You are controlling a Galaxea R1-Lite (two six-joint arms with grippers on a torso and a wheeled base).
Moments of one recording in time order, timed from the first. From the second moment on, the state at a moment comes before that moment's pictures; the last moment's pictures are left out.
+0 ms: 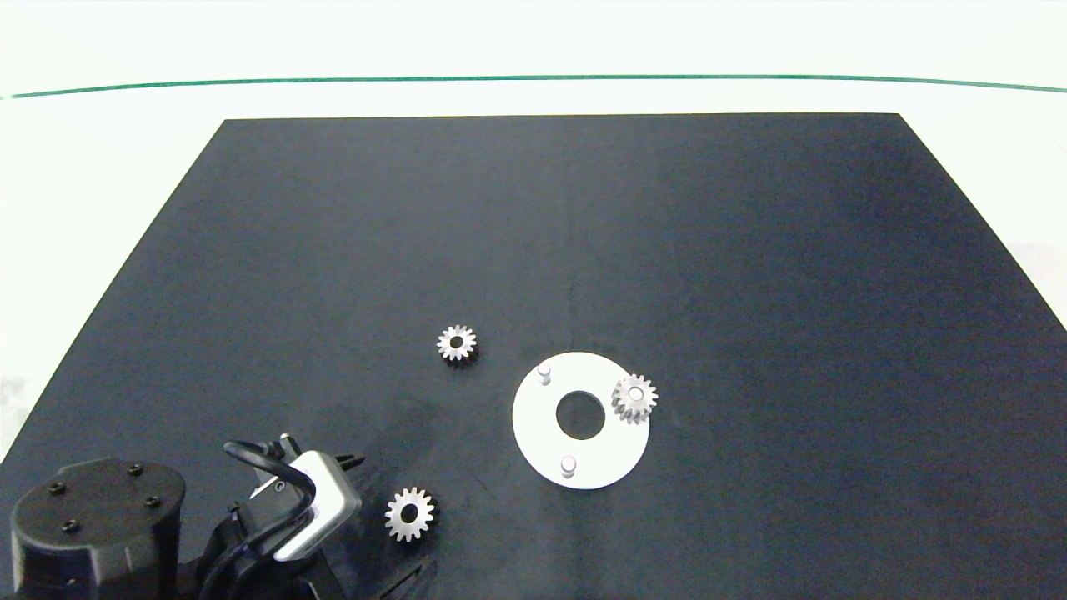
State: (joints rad) left arm -0.63 1.38 -0.18 -0.76 0.04 0.40; right arm 0.16 0.16 -0.57 0.42 -0.43 -0.19
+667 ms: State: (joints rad) left arm -0.67 1.45 -0.19 -0.83 0.07 0.40; right arm 0.16 0.15 -0.57 0.42 -0.43 -0.19
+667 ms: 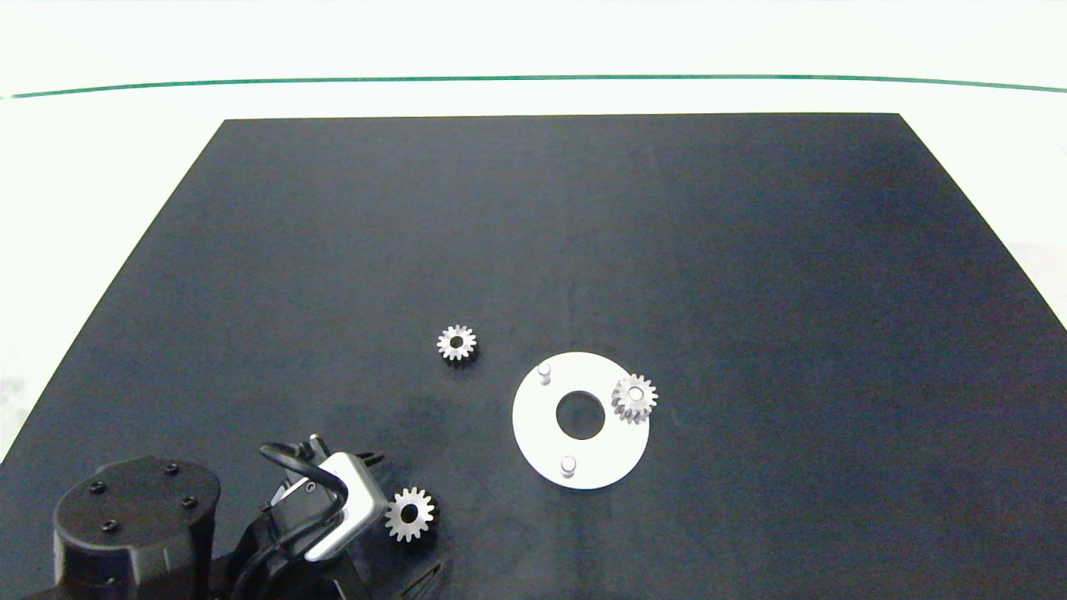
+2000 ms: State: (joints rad) left arm -0.70 1.50 -0.18 -0.85 0.09 0.40; right arm 0.16 0.15 -0.58 0.42 -0.43 -0.20
